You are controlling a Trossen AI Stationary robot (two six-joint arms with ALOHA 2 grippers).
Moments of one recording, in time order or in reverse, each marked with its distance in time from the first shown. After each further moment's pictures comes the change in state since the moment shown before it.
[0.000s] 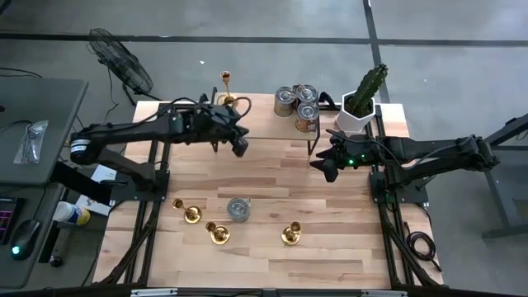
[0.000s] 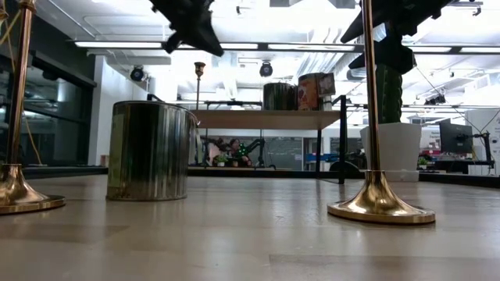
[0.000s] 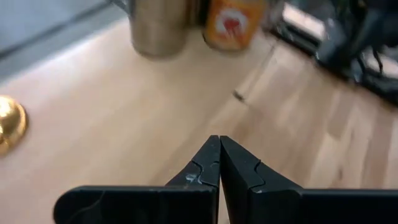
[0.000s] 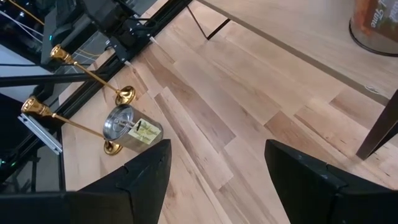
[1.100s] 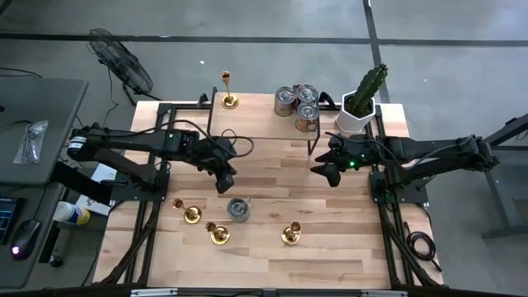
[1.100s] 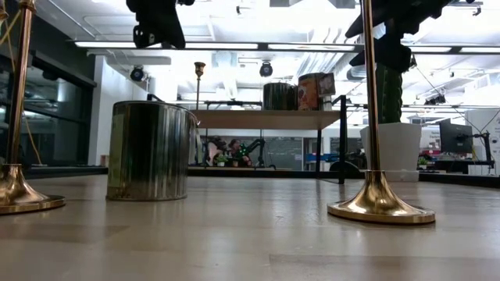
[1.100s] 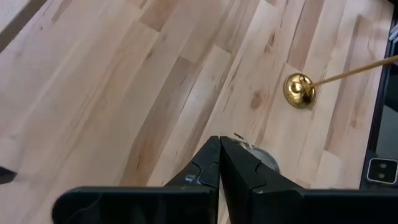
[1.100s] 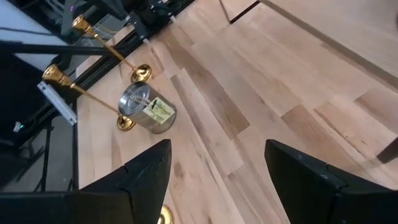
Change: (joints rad) left arm -0.240 -0.022 0.000 -0.306 0.200 -0.128; right arm 0.000 0.000 0.000 0.000 -0.106 -0.087
